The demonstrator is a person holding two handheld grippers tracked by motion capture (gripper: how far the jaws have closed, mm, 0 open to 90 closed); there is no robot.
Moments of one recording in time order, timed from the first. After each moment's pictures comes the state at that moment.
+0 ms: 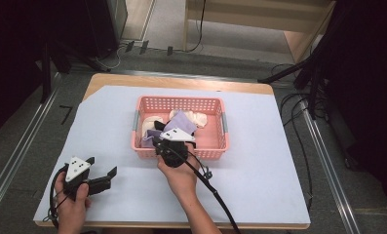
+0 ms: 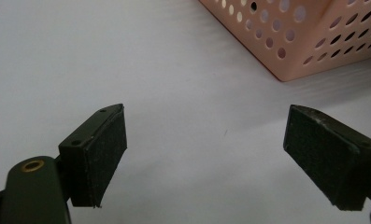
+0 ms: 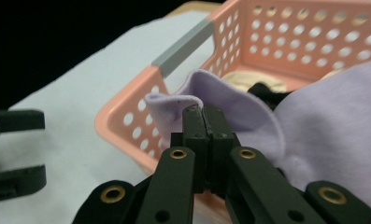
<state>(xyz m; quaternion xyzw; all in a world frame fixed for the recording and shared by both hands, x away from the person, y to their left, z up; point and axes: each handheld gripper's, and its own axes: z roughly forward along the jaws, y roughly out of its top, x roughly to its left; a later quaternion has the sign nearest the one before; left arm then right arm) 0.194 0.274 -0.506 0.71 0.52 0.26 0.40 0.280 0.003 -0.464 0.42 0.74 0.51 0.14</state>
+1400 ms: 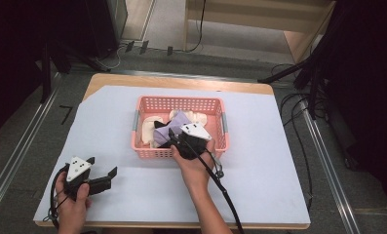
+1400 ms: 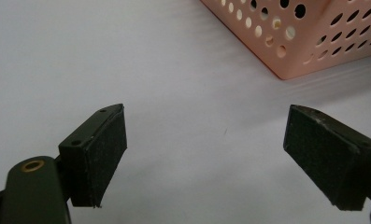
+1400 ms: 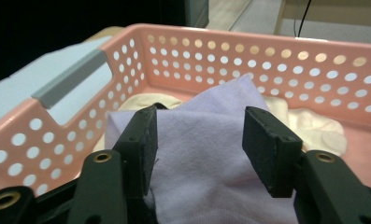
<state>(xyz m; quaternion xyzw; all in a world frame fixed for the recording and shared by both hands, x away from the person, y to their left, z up) 0.195 0.273 -0.506 0.71 0.52 0.26 0.39 0.300 -0.029 -0.466 0.48 0.69 0.48 0.24</state>
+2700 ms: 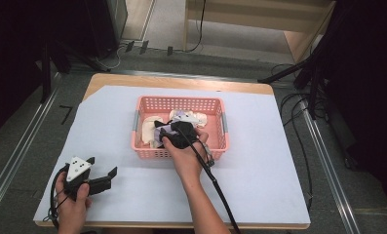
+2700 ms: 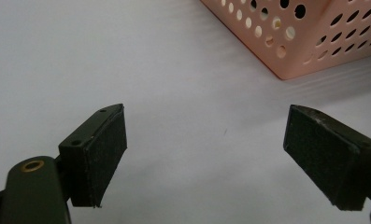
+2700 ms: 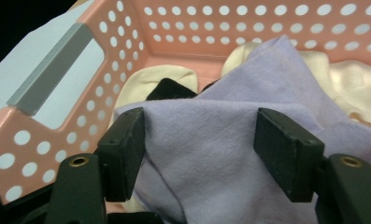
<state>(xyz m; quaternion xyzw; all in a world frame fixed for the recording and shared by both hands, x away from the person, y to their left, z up) 0.195 0.273 -0.506 0.71 0.52 0.26 0.39 0.328 -0.008 -0.465 0.56 0.70 0.42 0.15</state>
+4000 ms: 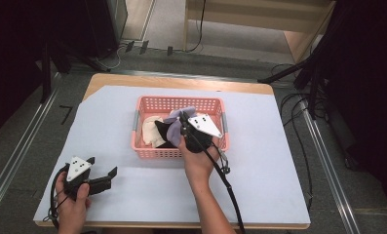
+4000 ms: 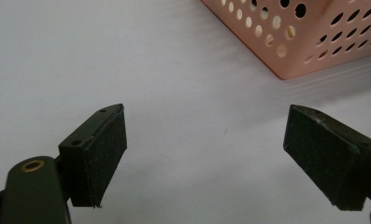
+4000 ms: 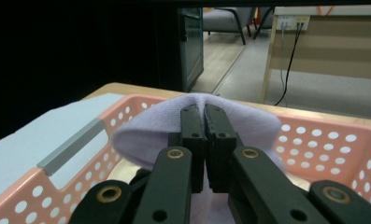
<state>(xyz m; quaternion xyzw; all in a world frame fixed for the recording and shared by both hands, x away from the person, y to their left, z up) 0.195 0.273 -0.506 0.71 0.52 0.26 0.39 0.302 -0.049 -0.436 0.45 0.64 0.55 0.30</state>
